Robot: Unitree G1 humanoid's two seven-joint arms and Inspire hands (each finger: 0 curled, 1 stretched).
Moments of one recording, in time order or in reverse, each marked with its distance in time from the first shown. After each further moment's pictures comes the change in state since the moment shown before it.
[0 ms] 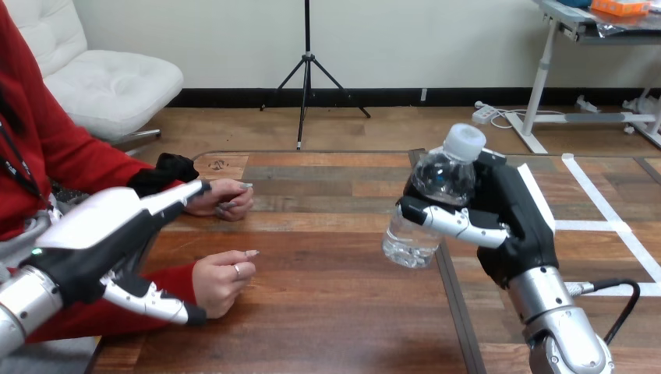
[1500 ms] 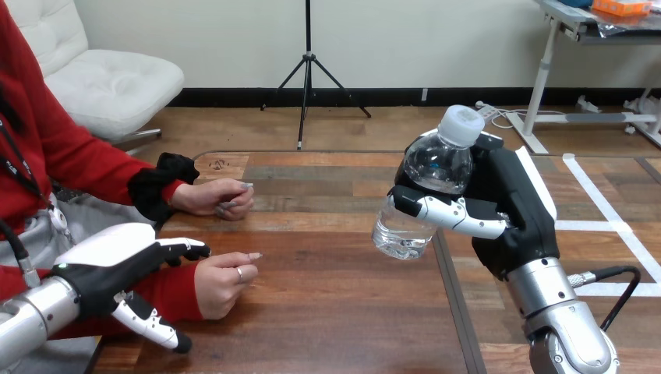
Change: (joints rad) left arm -0.218 0.005 -0.226 0.384 0.167 -0.026 0.129; right arm 0.054 0.002 0.038 -0.203 0.016 0.084 -0.004
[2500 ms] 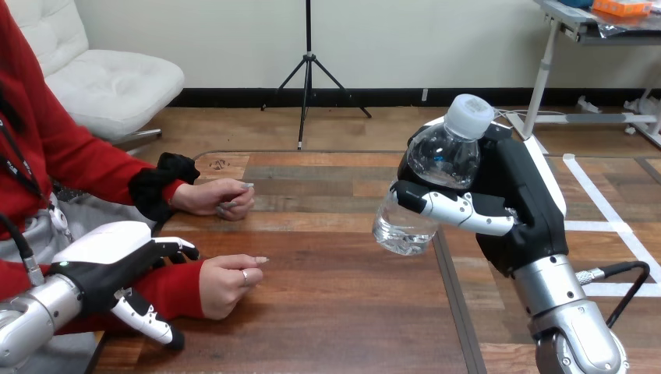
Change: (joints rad) left arm -0.067 -0.013 -0.089 0.106 0.072 0.055 0.136; right arm 0.028 -0.005 0.001 -0.083 0.013 0.015 0.005
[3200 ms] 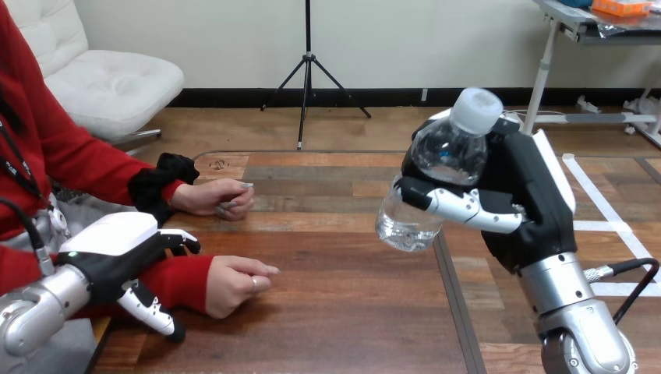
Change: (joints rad) left arm -0.050 -0.012 -0.060 0.008 0.037 0.066 0.050; right arm 0.010 -0.002 -0.003 -0.061 0.025 0.009 0.001
